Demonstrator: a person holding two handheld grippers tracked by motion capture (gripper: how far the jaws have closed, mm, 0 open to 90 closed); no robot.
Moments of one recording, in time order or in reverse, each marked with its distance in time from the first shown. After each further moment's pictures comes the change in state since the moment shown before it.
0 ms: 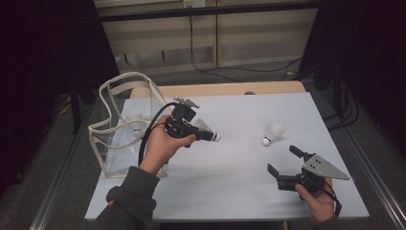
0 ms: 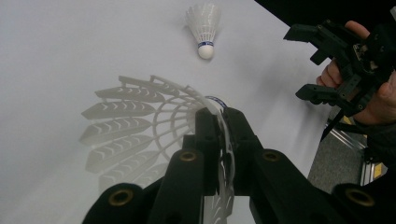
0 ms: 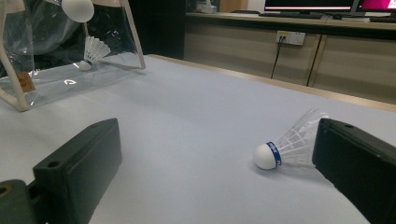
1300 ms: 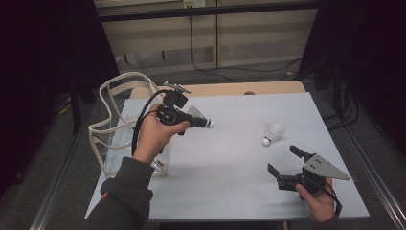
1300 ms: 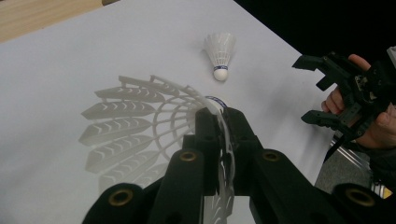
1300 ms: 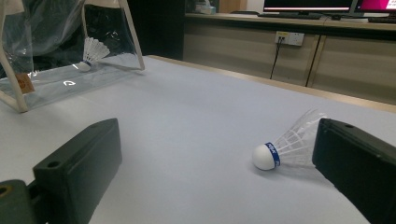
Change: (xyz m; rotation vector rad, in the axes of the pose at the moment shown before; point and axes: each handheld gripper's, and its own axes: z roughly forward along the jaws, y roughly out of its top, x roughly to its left) left arm 0.009 0.020 -0.027 -0.039 0.050 -0.030; right arm 0.000 0.001 0.000 -0.004 -0.004 -0.001
